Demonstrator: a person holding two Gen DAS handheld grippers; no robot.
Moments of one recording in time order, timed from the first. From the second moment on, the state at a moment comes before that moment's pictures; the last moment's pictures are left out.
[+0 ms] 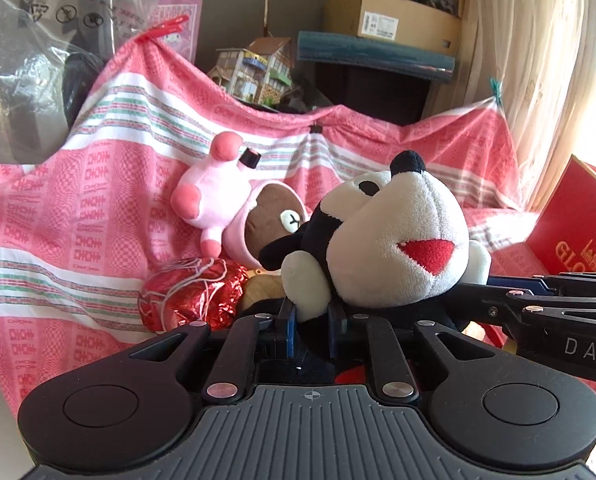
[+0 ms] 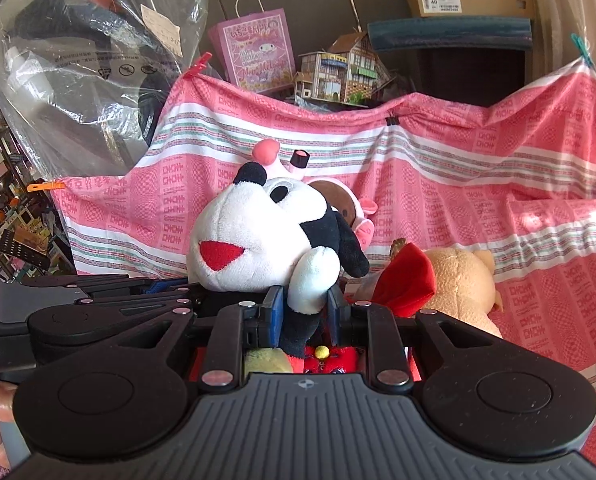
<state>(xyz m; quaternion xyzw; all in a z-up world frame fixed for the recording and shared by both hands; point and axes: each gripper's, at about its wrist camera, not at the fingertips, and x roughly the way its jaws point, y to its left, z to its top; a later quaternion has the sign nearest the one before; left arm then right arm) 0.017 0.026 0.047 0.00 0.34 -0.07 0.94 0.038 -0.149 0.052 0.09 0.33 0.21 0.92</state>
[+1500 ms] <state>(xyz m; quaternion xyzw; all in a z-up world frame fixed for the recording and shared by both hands) -0.046 -0.526 0.085 0.07 0.28 -0.33 0.90 -0.105 -0.633 0.110 0.11 0.20 -0.05 0.97</state>
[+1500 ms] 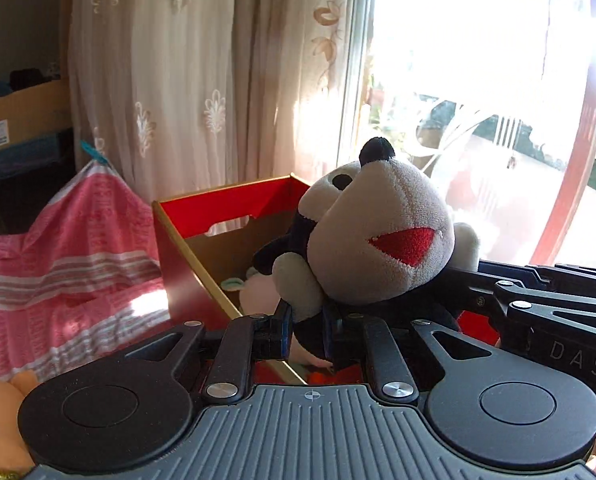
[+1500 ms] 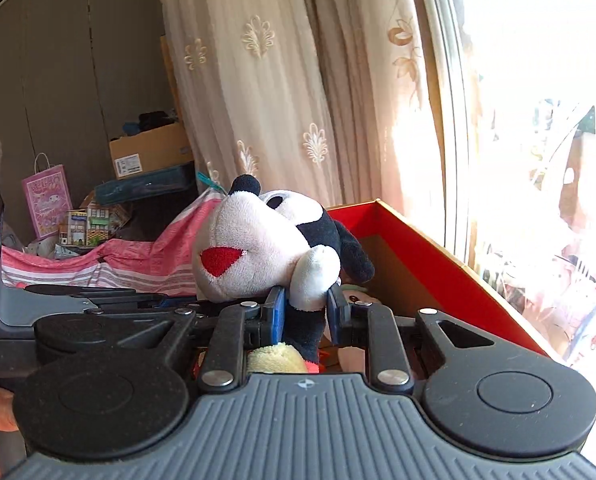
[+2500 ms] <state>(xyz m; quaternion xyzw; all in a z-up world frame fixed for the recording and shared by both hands) -0.048 -0.490 0.074 0.08 0.31 -0.35 0.88 -0.100 -0.633 0.076 0.14 0.20 -0.16 0.96</state>
